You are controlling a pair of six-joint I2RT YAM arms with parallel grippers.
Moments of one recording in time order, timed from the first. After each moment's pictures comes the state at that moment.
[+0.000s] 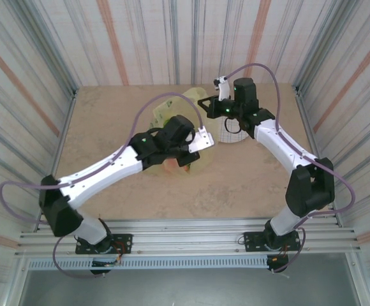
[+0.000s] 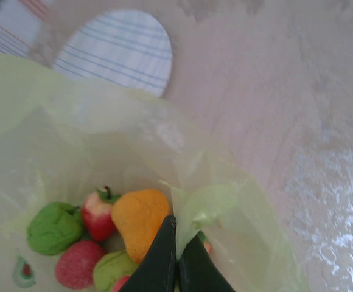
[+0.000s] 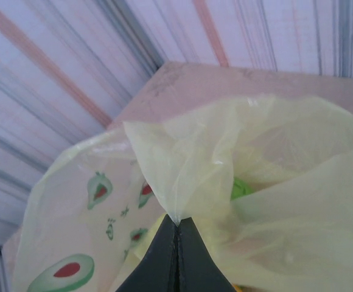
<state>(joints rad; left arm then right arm) -0.93 1.47 1.41 -0.65 -0.06 0.44 0.37 1.60 1.35 -0.12 -0.52 0.32</state>
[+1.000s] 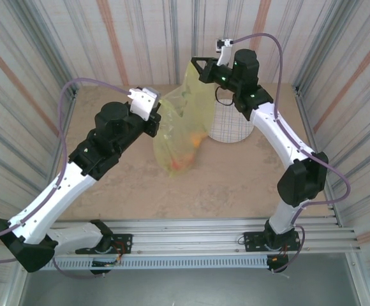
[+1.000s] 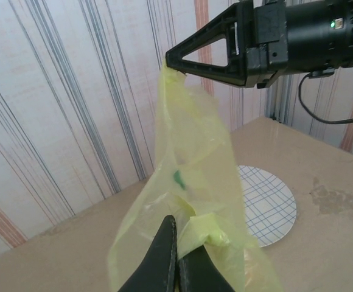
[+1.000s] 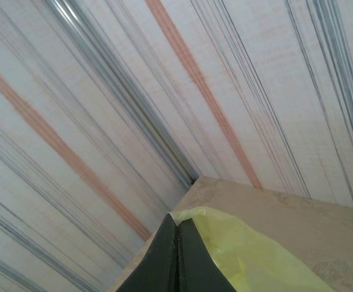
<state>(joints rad) -0.70 1.13 1.30 -0.31 -0.16 0.13 0.41 1.74 1.74 0.00 -0.42 0.54</state>
